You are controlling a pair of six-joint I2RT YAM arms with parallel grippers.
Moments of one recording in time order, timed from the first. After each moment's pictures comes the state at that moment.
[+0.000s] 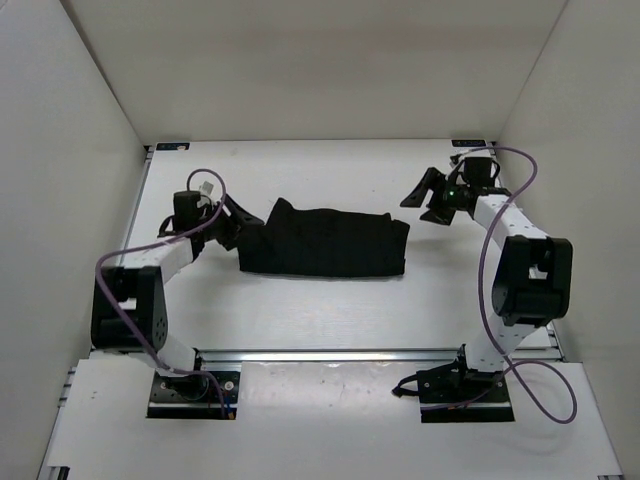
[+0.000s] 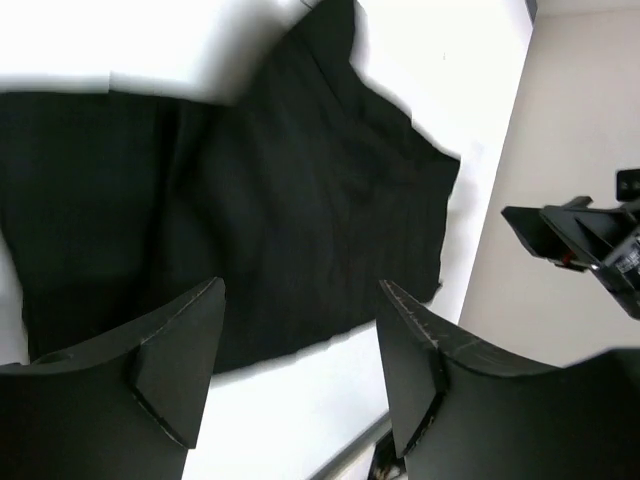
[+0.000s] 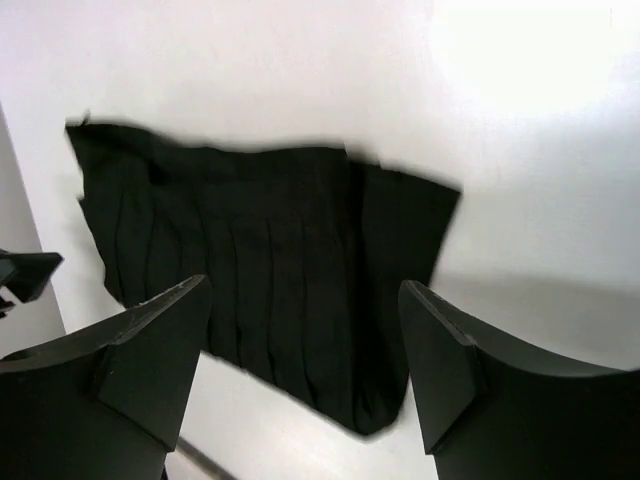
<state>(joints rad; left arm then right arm) -0.01 1.61 0.86 0.05 0.56 -0.80 -0.06 1.75 1.27 -0.36 -0.55 0.44</state>
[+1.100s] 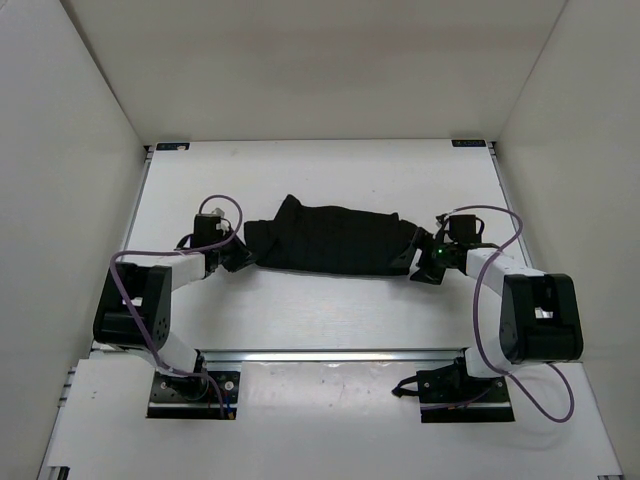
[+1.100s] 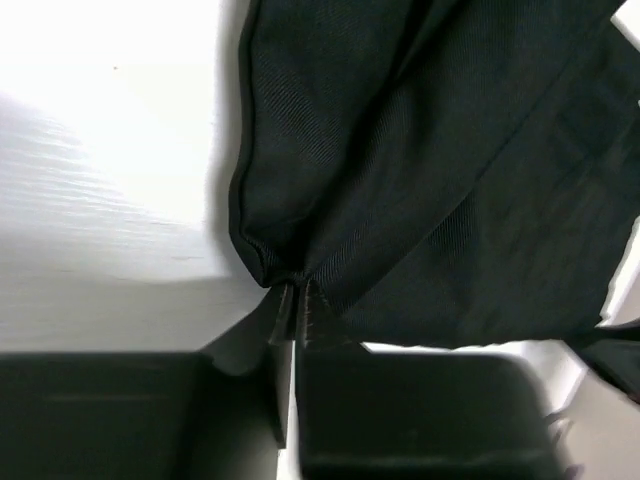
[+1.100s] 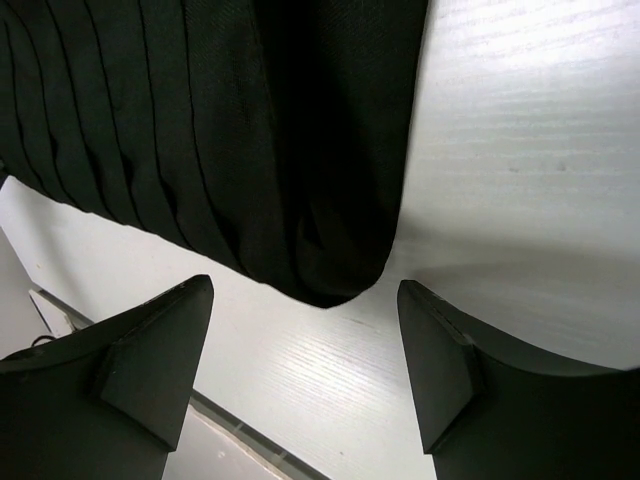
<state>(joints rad) -0.12 1.55 0.64 0.05 0.29 -0.74 0.02 1.45 0.67 -0.24 -0.53 0.48</state>
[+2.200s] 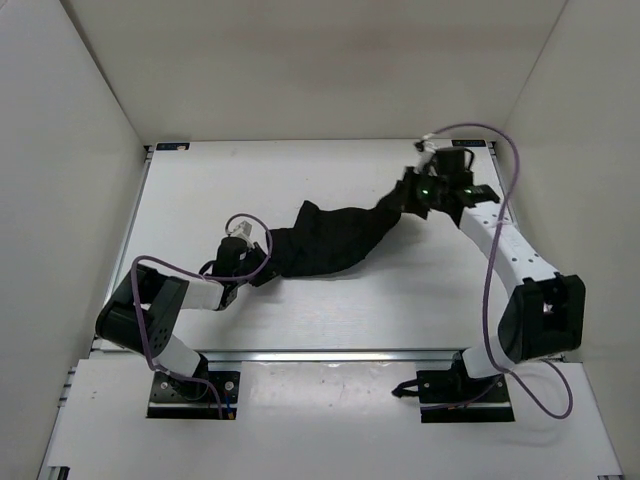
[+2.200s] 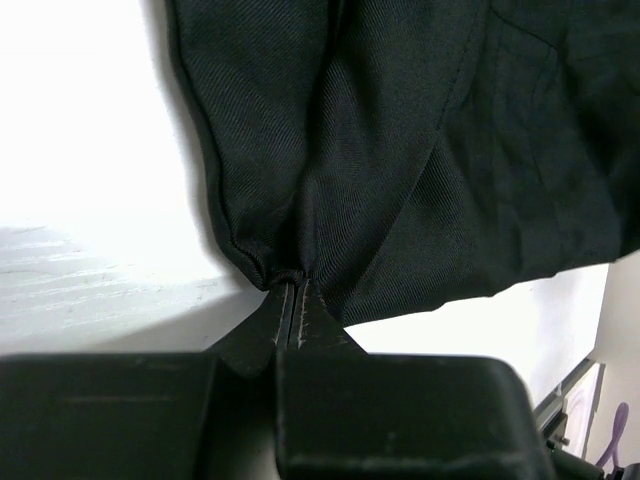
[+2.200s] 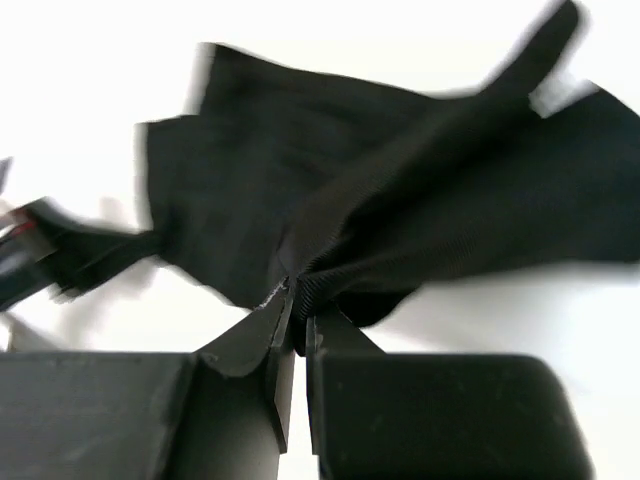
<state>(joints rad) -0.36 1.55 0.41 0.51 0.23 -0.81 0.12 1.45 1.17 -0.45 -0.41 0.31</state>
